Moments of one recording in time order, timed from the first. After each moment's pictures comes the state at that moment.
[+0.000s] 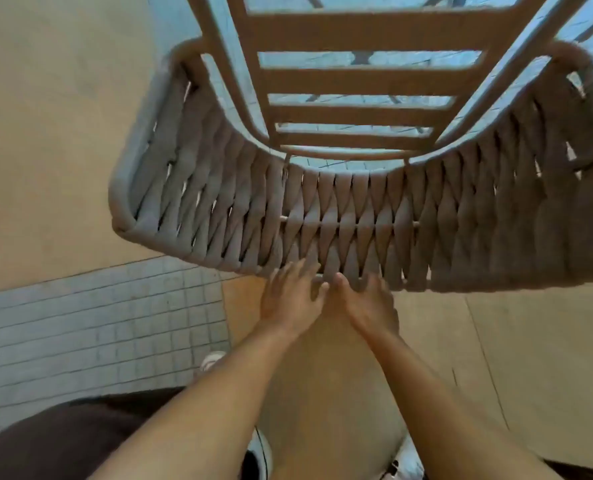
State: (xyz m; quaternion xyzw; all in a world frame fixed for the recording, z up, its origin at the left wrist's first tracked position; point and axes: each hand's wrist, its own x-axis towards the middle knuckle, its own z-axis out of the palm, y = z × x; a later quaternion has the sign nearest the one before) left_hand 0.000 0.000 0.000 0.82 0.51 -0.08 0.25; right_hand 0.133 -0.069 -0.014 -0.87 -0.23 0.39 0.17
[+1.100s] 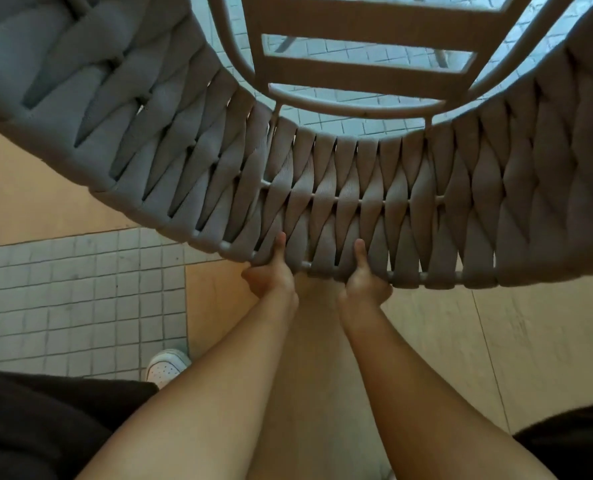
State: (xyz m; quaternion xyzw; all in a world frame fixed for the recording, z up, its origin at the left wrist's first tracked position) left_hand 0.043 0.006 -0.135 0.10 0.79 0.36 0.49; right_hand 0.139 -0.034 -0.130 -0.64 0.29 0.32 0.63
